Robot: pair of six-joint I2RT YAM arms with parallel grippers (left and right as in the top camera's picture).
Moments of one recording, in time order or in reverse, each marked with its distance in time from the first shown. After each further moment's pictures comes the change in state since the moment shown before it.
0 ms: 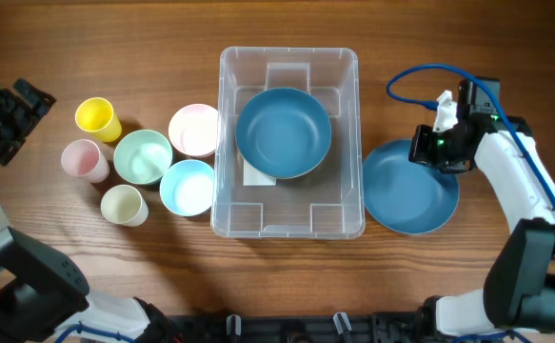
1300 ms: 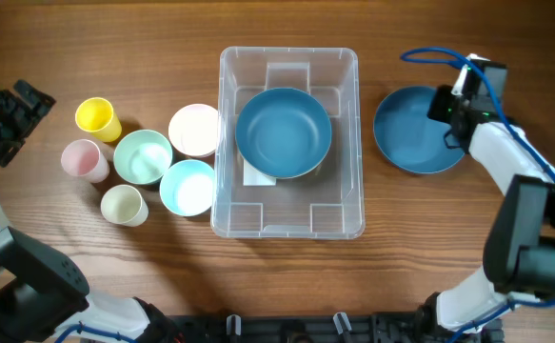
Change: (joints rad) left arm 0.000 0.000 0.000 -0.003 -0.021 0.000; right arm -0.050 0.147 0.000 0.595 0.294 -0.011
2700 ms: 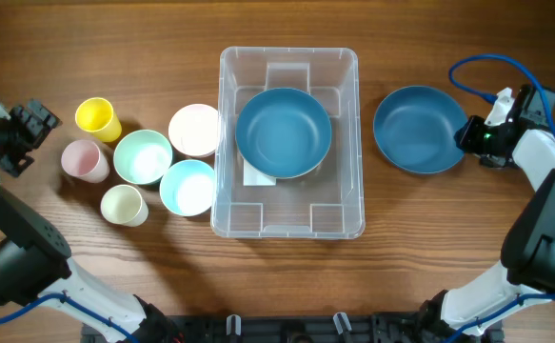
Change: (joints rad) left arm 0.000 0.219 -0.006 0.071 -0.129 -0.052; right arm -0.236 0.061 0.024 -0.278 -0.278 -0.055
